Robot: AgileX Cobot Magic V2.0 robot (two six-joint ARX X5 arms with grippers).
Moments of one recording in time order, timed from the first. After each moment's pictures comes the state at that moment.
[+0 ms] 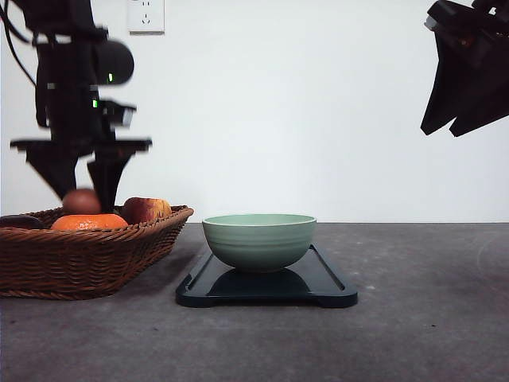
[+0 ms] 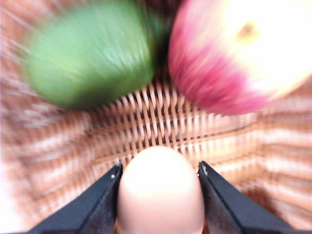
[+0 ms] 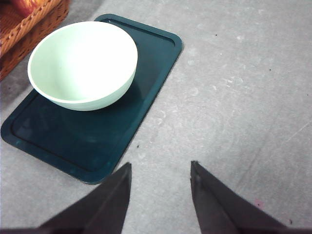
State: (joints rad) left_arx -0.24 1.90 1.60 -0.90 -0.06 -0.05; right_arx 0.49 0.92 0.69 -0.40 0.03 0.08
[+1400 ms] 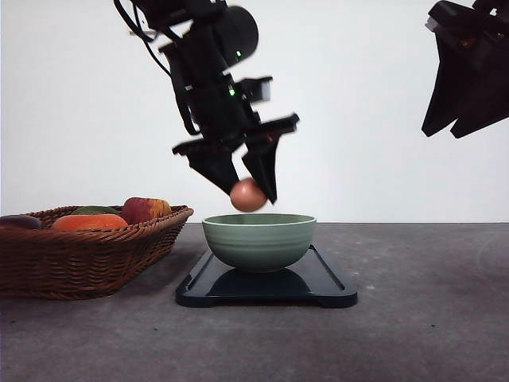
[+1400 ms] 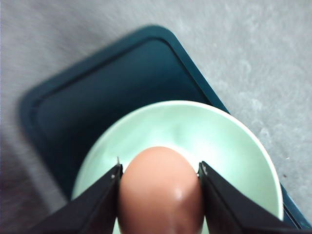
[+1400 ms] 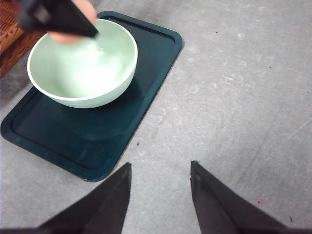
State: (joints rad) left_arx -0.61 2.03 1.67 -0.61 0.07 -0.04; right_arx 0.49 0.92 0.69 -0.42 0.03 0.08
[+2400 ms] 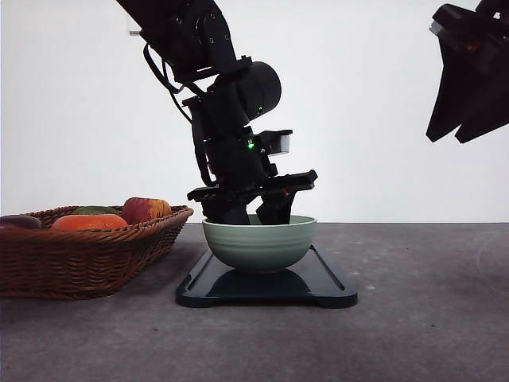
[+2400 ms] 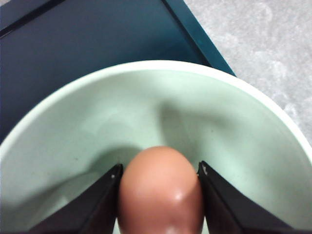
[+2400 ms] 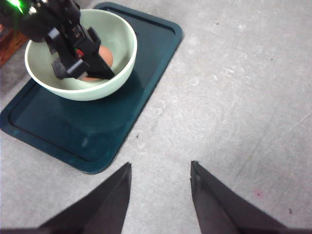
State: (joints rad) left_arx -0.64 2.14 1.67 -0.59 0.07 -0.04; right_arx 0.49 0.92 0.69 -0.44 0.03 0.08
